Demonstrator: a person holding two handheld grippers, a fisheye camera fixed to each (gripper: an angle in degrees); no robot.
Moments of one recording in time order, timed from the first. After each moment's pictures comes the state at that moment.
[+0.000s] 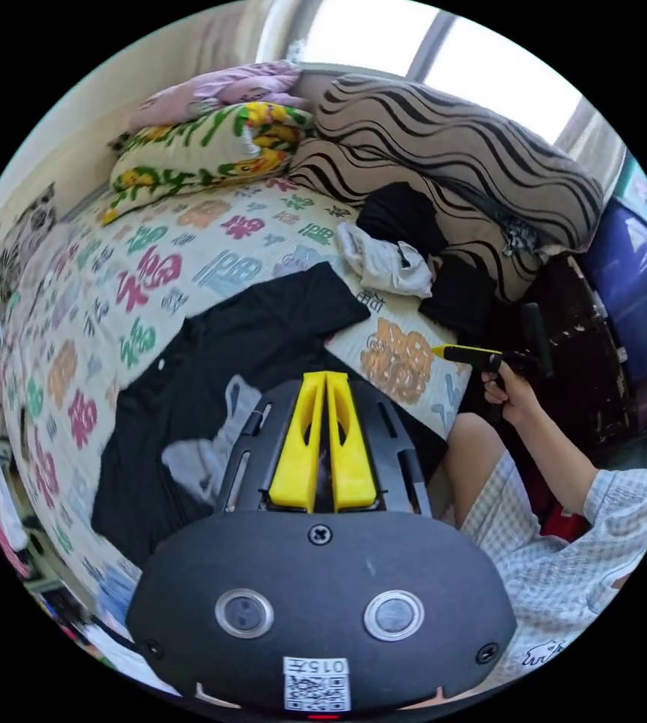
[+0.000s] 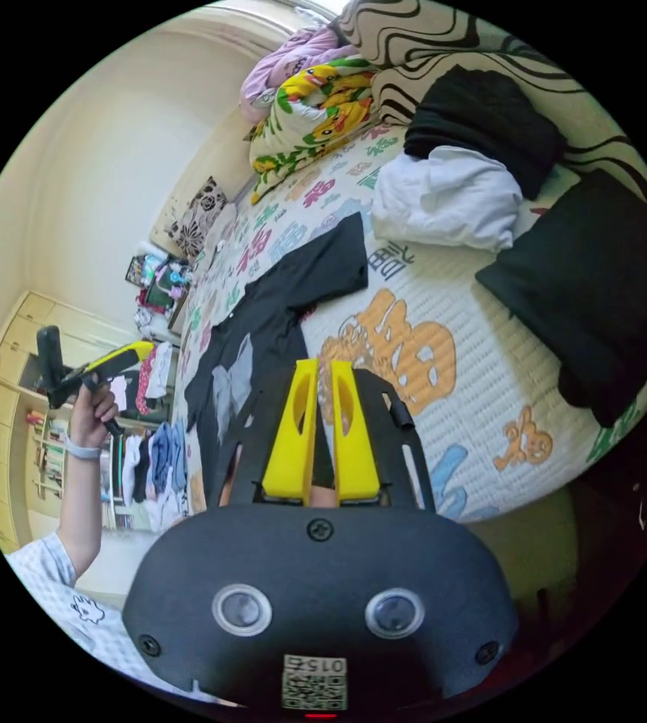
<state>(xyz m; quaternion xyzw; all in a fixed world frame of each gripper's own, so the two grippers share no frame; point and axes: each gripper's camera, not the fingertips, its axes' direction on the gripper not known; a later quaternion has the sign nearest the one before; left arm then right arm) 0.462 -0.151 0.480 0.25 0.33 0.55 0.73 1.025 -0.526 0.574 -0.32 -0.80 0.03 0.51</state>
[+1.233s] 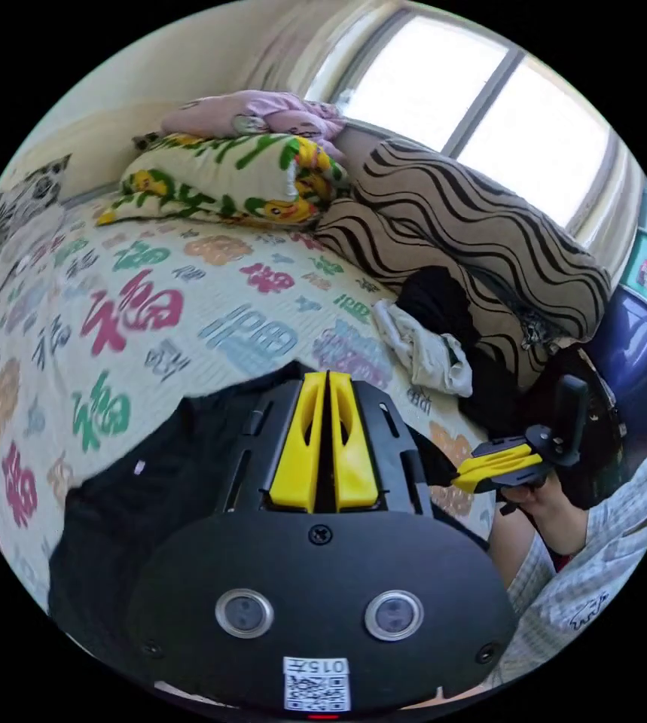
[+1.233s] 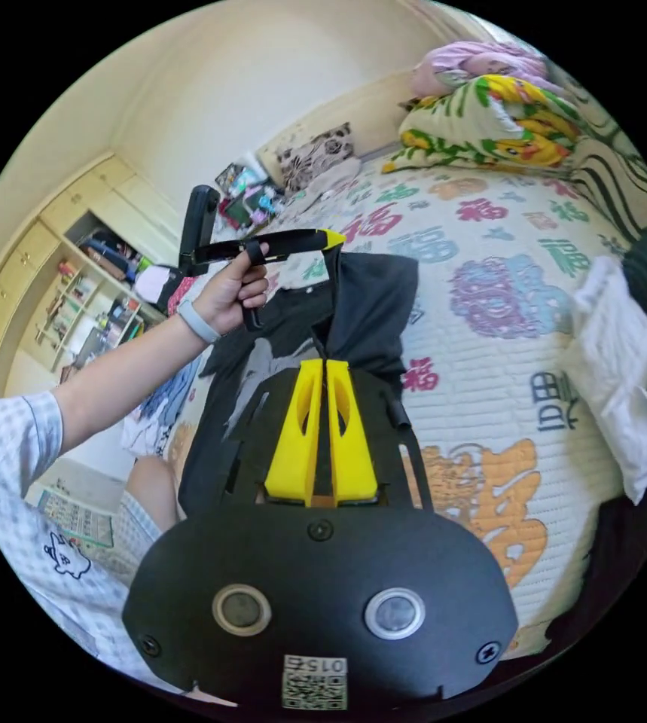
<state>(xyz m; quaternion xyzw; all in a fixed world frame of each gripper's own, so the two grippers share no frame) 0.744 -0.434 0.447 0.39 0.03 0.60 0.70 0.868 -0.642 0.411 -0.12 -0.83 -0.23 0.50</state>
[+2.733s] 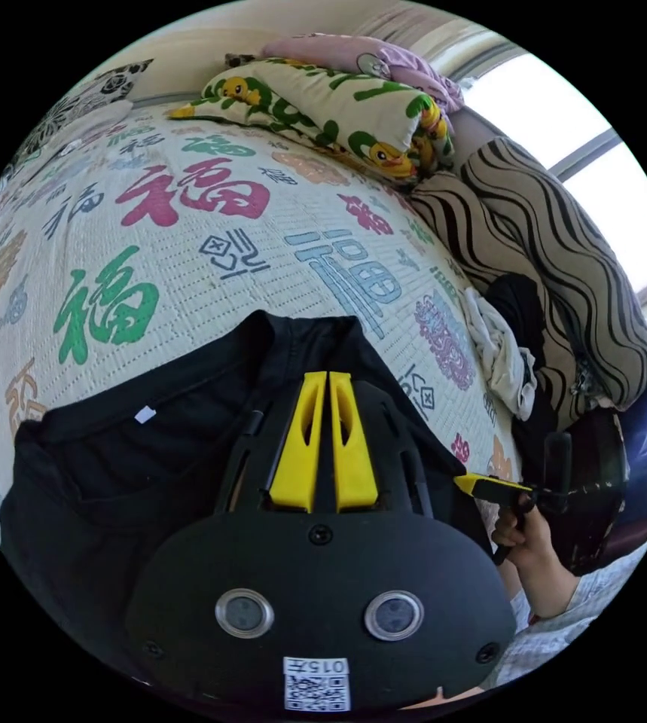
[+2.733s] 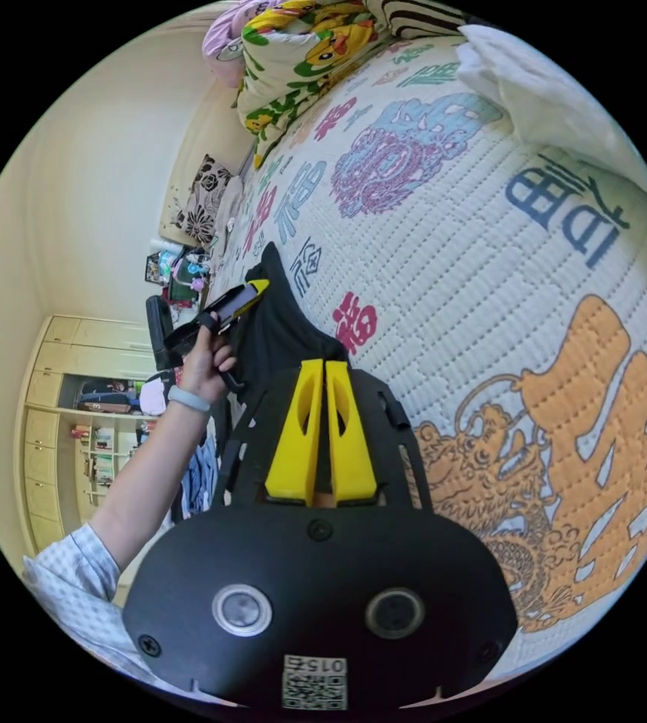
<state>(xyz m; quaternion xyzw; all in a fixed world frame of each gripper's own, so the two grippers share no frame) 0.644 -0.680 0.513 0.35 0.03 0.49 0.80 0.684 -0.602 0.453 -0.35 -0.80 -0.04 0.49</state>
